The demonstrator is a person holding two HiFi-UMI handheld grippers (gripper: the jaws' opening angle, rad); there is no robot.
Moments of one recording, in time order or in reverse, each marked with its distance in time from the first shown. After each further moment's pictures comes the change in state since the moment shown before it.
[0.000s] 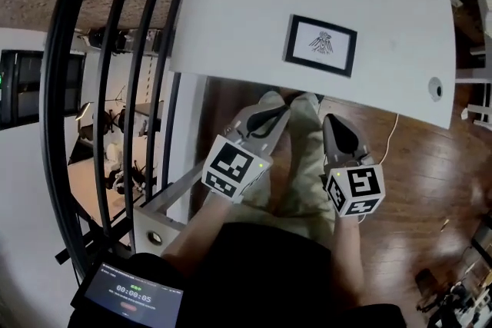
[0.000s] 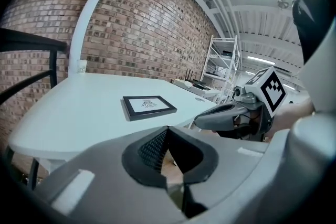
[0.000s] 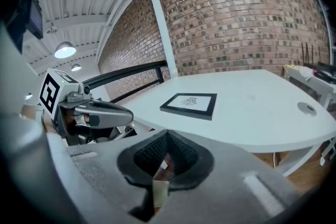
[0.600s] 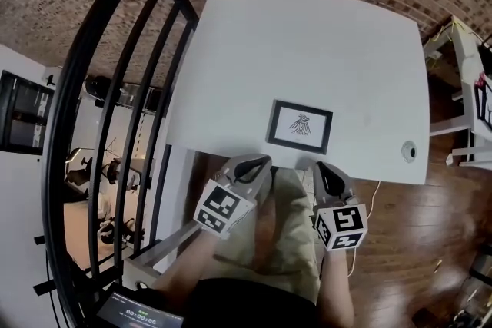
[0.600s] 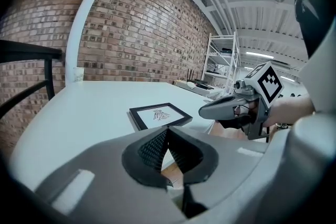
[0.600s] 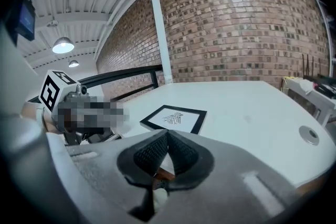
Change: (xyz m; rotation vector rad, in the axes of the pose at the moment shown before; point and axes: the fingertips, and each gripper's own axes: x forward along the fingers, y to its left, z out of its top) left arm 0.052 0.057 0.019 0.050 0.010 -0.011; right arm 0.050 -0.059 0.040 -0.050 -0.037 -0.059
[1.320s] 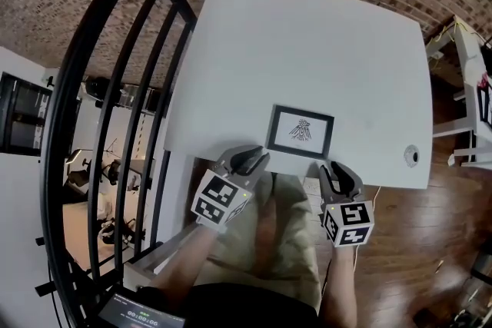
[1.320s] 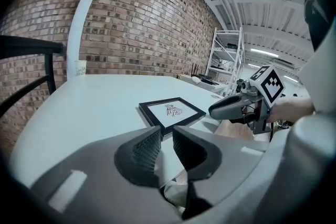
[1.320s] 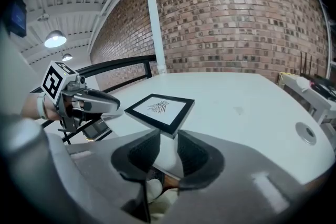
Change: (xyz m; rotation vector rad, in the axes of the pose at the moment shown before) left arm 0.016 0.030 -0.001 -0.026 0.060 0.020; right arm 0.010 -0.033 -0.020 0.005 0.105 -0.044
